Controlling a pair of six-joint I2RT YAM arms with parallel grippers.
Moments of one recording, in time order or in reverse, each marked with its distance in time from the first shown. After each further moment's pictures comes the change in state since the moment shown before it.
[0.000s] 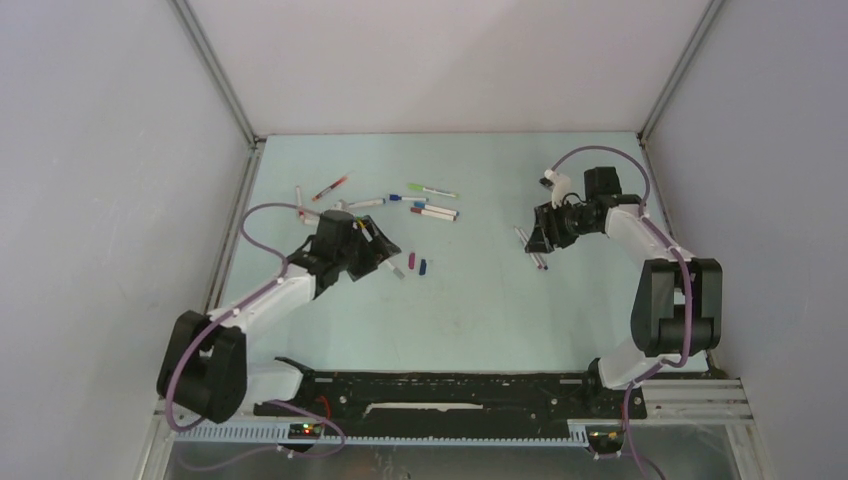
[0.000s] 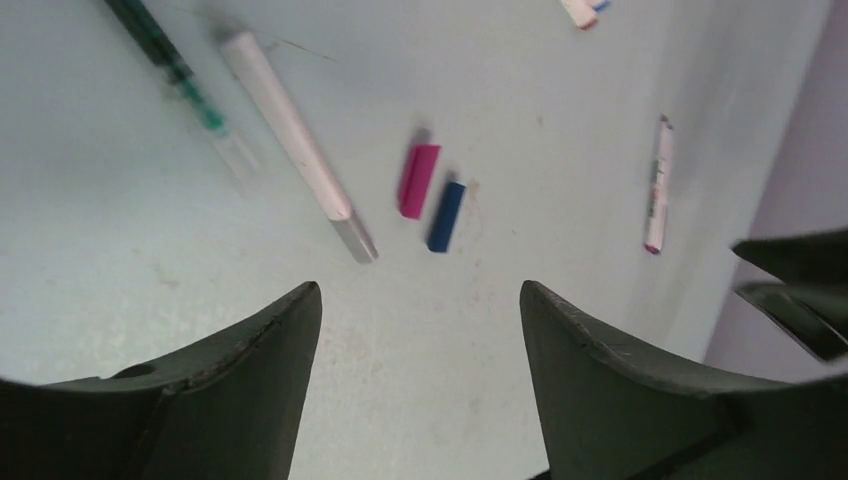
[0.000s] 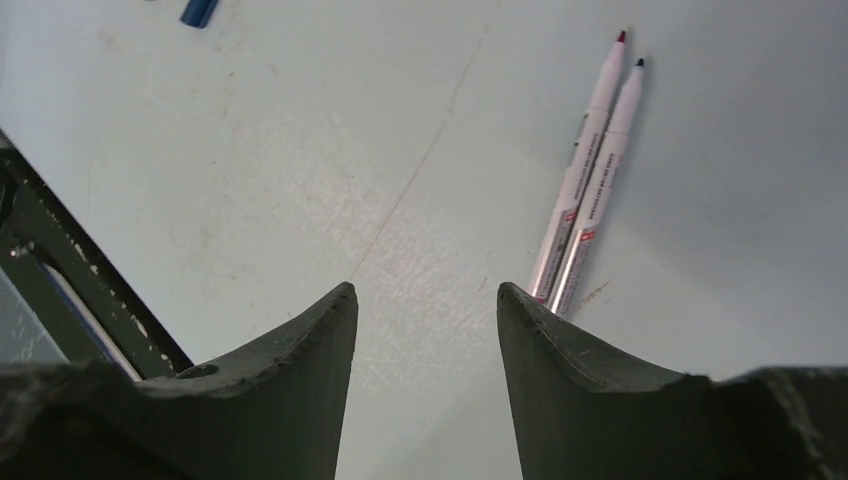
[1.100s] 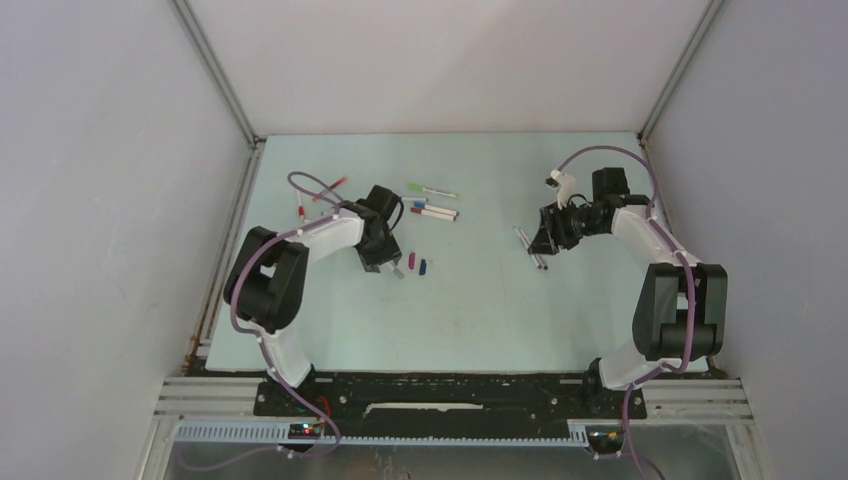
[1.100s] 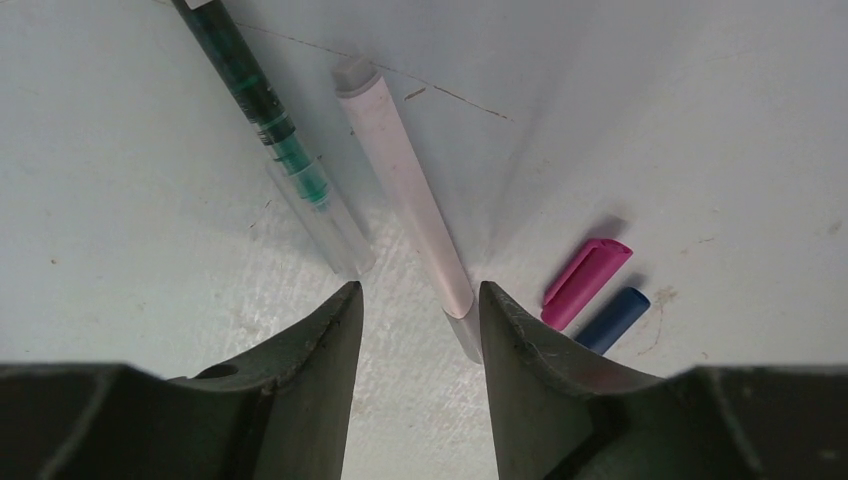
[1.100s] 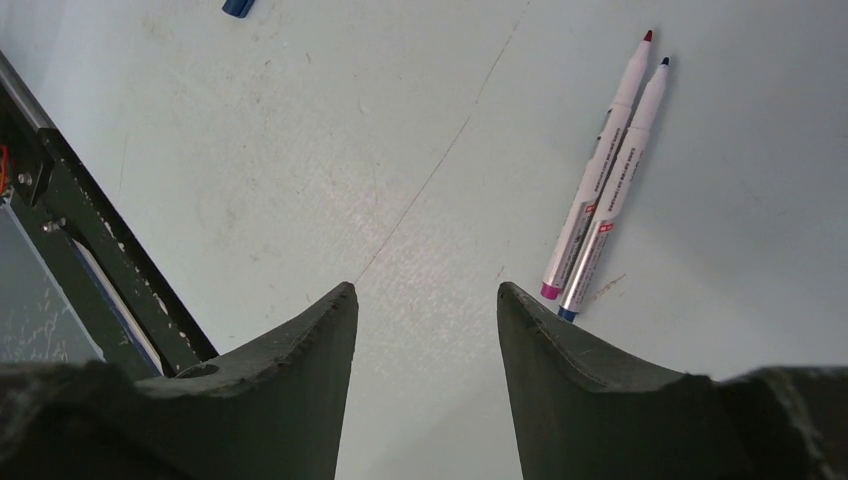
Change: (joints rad) left arm -0.077 0.554 0.501 -0.506 -0.254 0.023; right arm -0.026 -0.035 0.004 -0.072 -0.095 -0.078
